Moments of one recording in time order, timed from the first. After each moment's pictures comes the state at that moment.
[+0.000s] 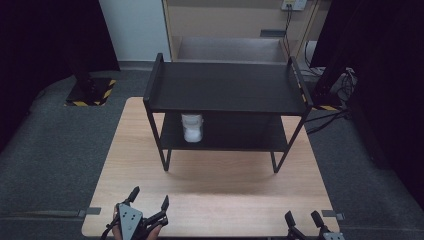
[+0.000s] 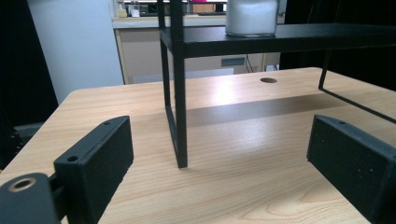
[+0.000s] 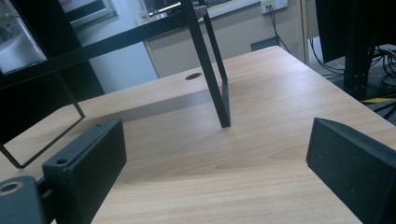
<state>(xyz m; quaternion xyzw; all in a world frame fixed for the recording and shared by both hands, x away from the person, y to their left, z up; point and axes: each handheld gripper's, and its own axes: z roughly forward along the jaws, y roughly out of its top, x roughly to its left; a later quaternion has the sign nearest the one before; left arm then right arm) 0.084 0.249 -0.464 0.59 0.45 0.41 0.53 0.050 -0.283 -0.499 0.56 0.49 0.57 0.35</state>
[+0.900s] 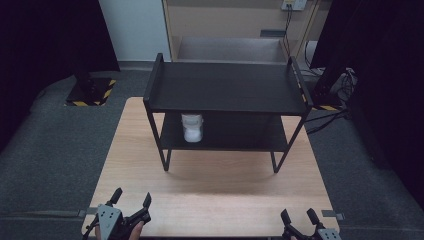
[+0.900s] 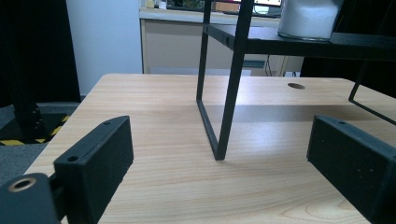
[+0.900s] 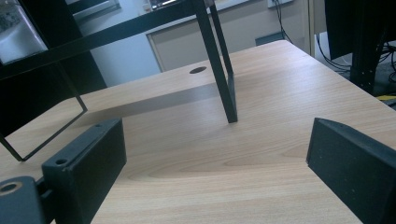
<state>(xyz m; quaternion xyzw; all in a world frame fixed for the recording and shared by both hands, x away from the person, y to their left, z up) 0.083 0.275 -0.465 0.56 0.50 0.41 0.52 0.058 -0.279 -0.500 0.56 0.50 0.56 0.35</state>
